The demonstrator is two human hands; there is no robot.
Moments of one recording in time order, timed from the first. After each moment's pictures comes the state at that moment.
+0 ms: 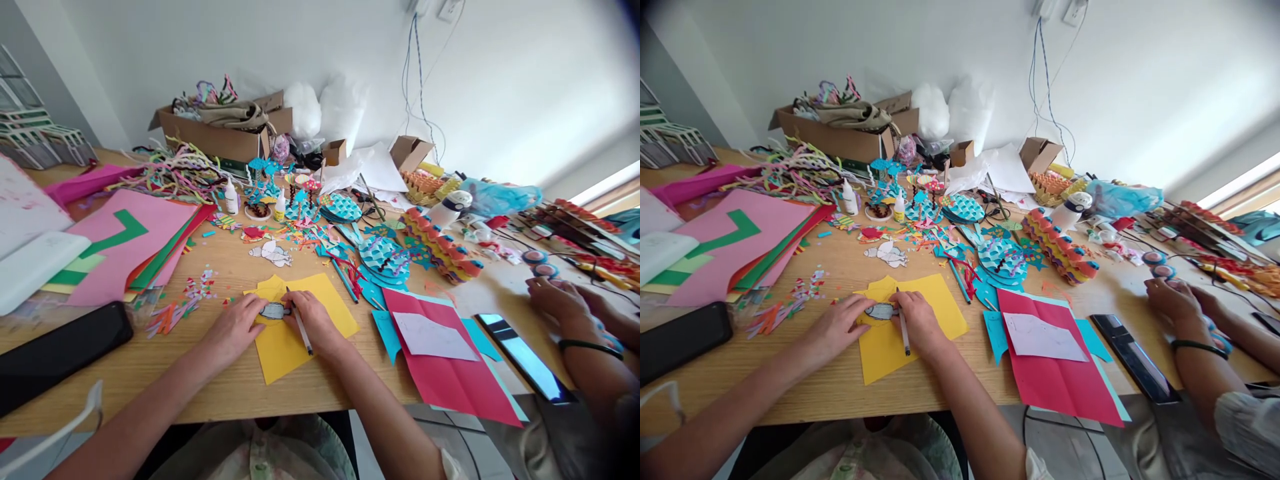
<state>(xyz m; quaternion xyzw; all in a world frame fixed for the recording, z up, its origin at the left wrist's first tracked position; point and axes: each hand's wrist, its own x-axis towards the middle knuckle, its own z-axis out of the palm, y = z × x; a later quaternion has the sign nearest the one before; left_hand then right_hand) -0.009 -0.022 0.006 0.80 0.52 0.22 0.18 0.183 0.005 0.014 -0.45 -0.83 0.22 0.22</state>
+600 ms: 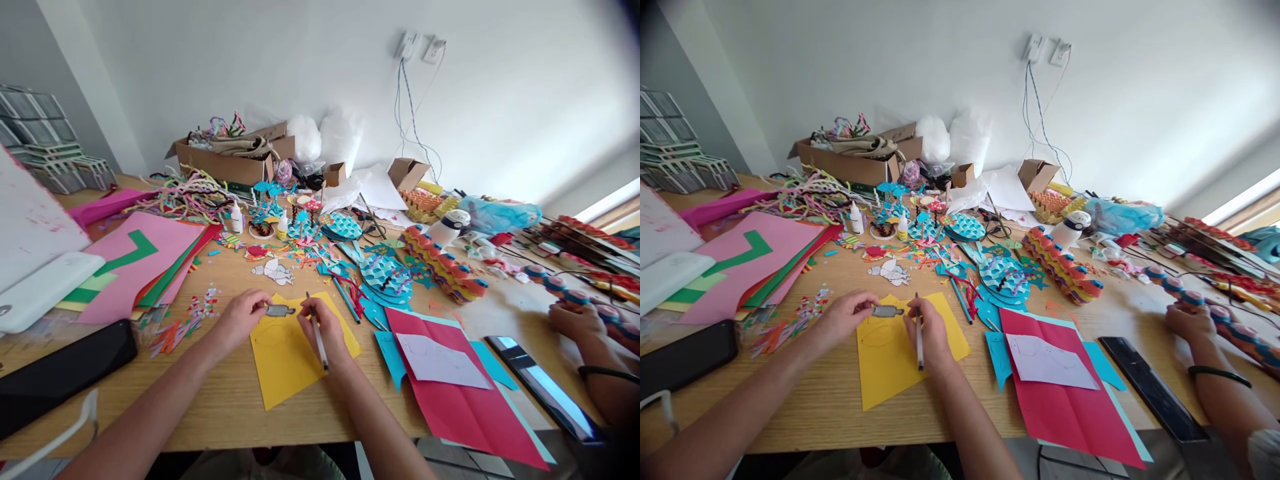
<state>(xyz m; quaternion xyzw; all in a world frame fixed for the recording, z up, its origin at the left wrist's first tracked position) -0.003 0.017 0.039 0.72 0.56 0.29 0.27 0.188 0.010 0.015 -0.51 -0.71 0.27 0.41</state>
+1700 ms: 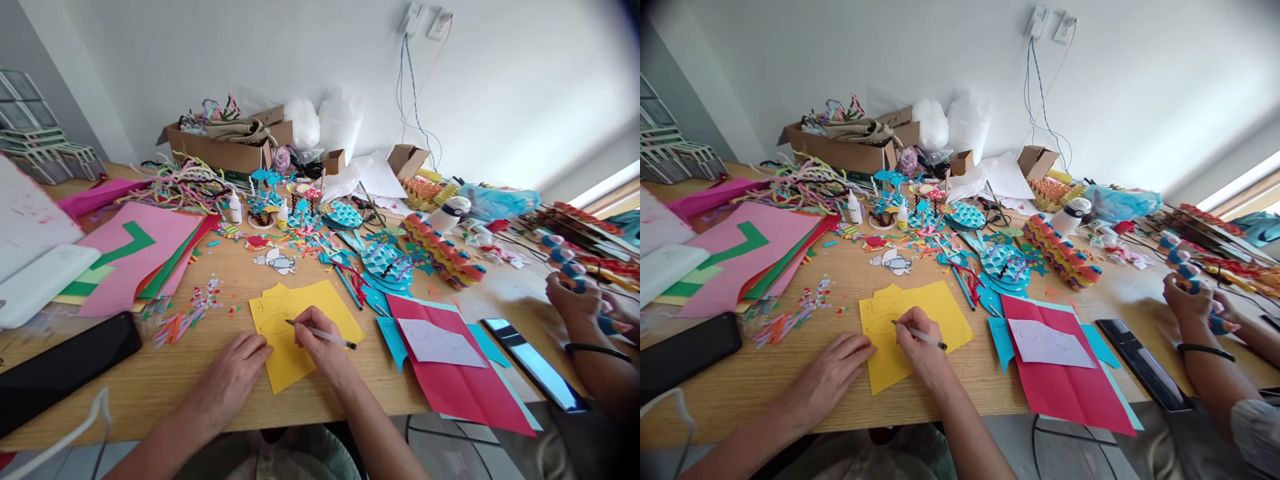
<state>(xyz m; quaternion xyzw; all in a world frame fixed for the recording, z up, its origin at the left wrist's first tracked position) -0.013 -0.073 0.012 0.86 0.45 0.20 0.10 0.171 -0.033 0.033 -0.51 -0.62 0.45 0.40</state>
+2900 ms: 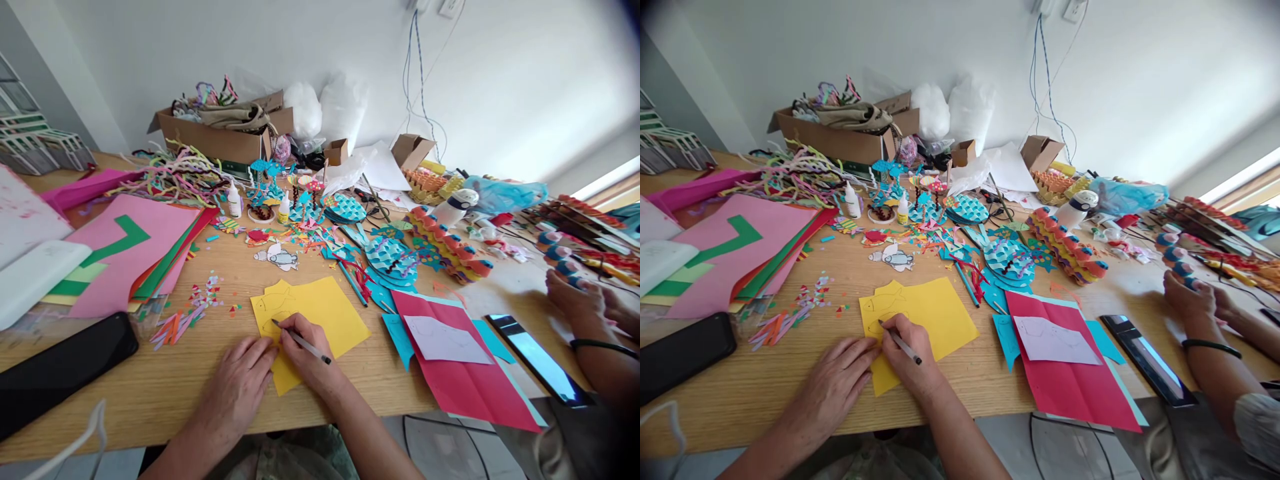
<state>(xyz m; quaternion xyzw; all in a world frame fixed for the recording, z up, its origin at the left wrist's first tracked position) -0.007 -0.083 -0.012 0.86 0.47 0.20 -0.01 0.149 -0.034 0.007 -0.53 -0.69 0.36 0.34</state>
